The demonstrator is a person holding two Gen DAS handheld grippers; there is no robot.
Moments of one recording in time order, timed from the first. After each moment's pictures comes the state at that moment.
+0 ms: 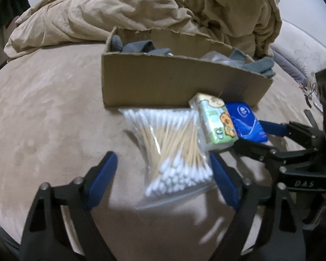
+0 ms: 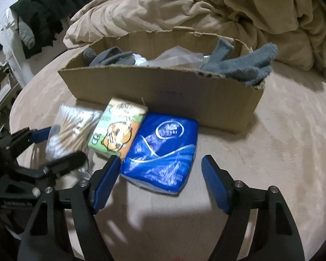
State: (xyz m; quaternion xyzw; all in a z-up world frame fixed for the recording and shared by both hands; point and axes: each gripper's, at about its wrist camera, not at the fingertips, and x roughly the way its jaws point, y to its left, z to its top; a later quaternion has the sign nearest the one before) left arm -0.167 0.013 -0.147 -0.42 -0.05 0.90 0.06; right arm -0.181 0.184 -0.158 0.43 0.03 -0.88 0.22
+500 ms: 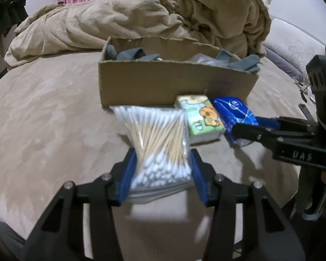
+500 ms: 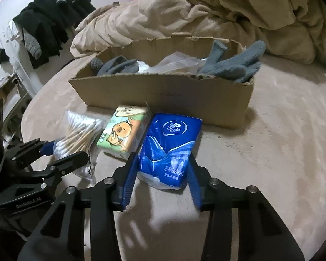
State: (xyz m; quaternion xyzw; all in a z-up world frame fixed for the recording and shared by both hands) left arm -0.146 0.023 -0.135 -0.40 -0.03 0.91 0.07; right arm -0.174 0.203 -0.149 0.42 -0.02 -0.88 0.24
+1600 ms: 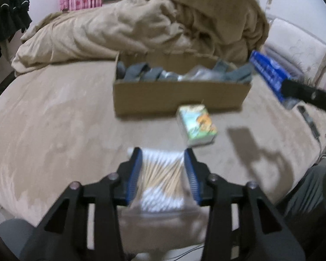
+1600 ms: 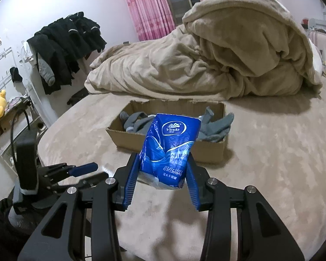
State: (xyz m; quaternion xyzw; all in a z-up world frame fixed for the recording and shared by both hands) left arm -0.127 0.018 -0.104 -0.40 -0.01 0.91 0.05; right arm -0.131 0.224 -0.055 0.32 -0.05 -0.91 0.25
